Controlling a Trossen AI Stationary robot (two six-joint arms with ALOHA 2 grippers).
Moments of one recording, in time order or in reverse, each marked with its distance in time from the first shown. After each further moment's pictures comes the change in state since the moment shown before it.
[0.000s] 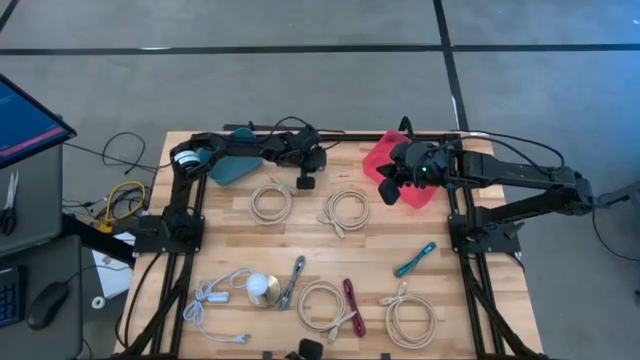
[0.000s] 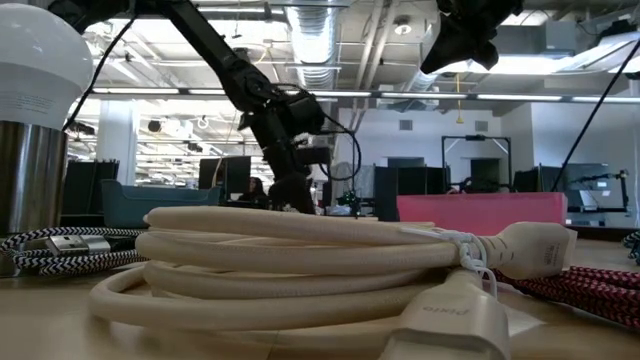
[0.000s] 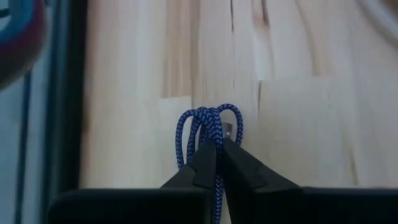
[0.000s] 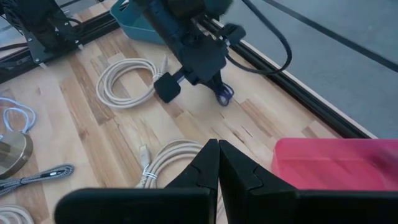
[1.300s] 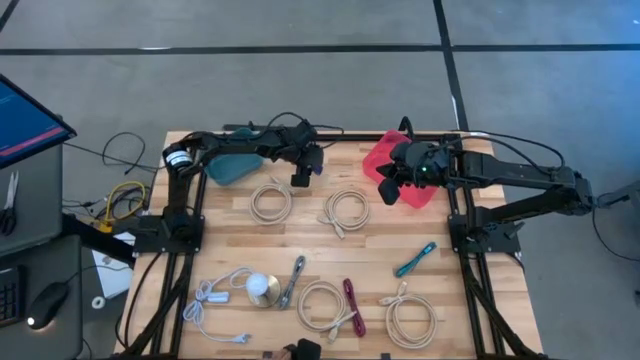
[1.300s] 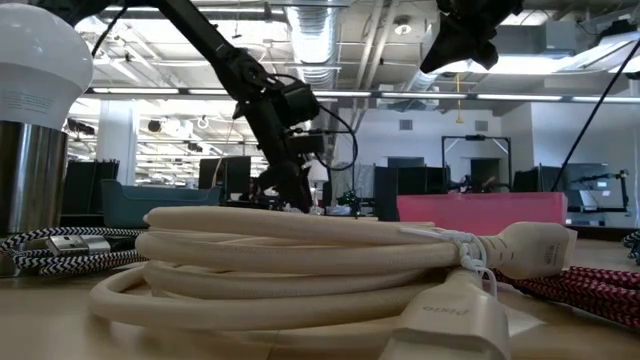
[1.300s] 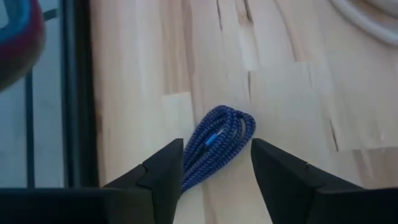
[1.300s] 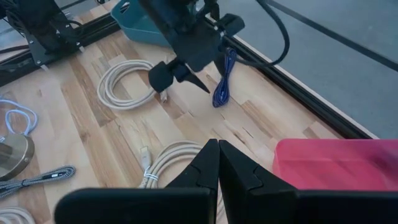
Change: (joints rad) left arm 0.027 -0.032 0.000 -0.073 0.049 0.099; right arm 0.000 0.000 0.000 0.007 -0.001 0.008
